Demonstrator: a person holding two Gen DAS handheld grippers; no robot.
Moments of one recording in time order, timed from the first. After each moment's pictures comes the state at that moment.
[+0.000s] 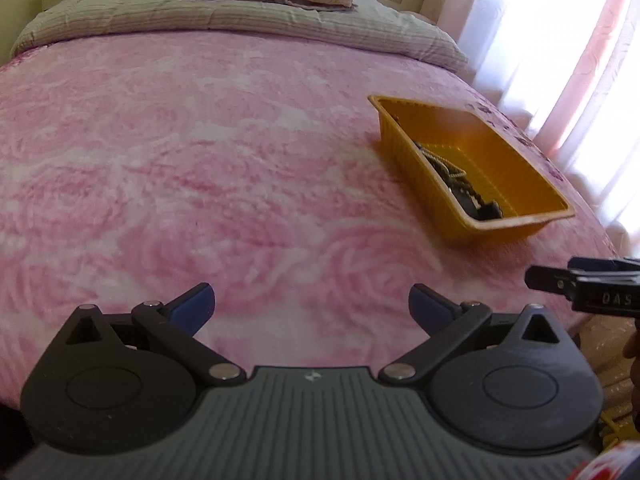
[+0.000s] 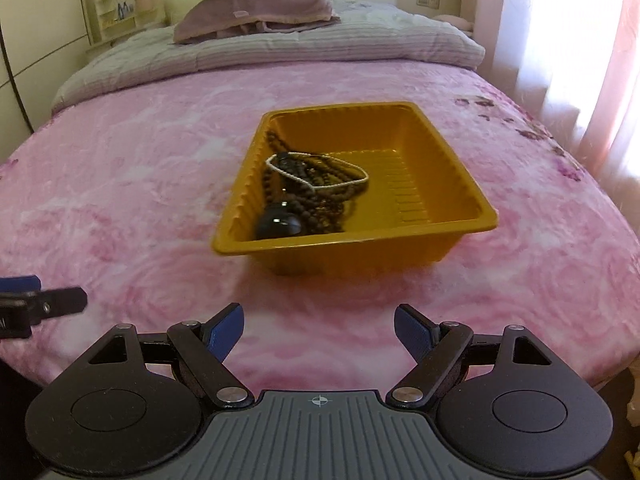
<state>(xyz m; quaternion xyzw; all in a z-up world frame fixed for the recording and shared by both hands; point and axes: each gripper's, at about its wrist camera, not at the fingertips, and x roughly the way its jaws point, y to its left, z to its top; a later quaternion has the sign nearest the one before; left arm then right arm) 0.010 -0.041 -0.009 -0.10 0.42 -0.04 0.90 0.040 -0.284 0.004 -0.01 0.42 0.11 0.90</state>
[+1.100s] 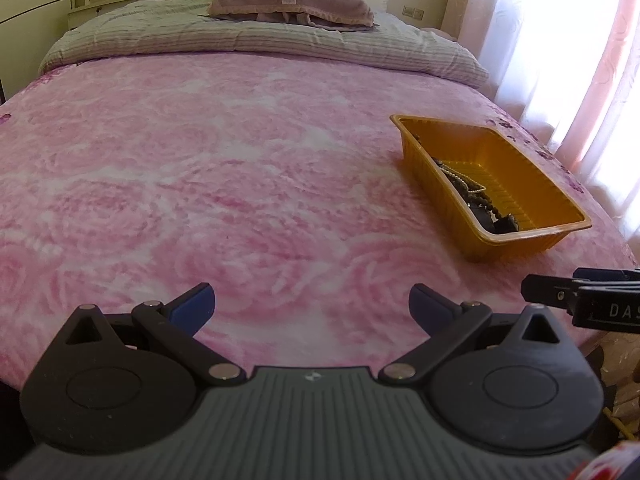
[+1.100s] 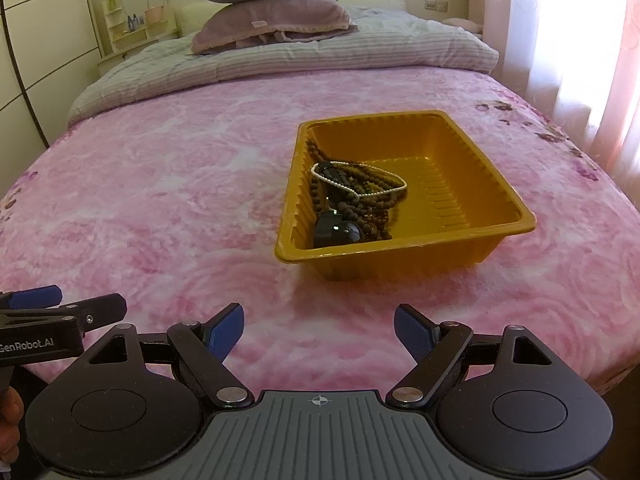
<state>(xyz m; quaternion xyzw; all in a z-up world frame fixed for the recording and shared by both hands) -0.001 -0.042 0.000 -0.08 0.39 0.01 0.92 0.032 -0.258 0.013 0.02 0.42 0.13 0.90</state>
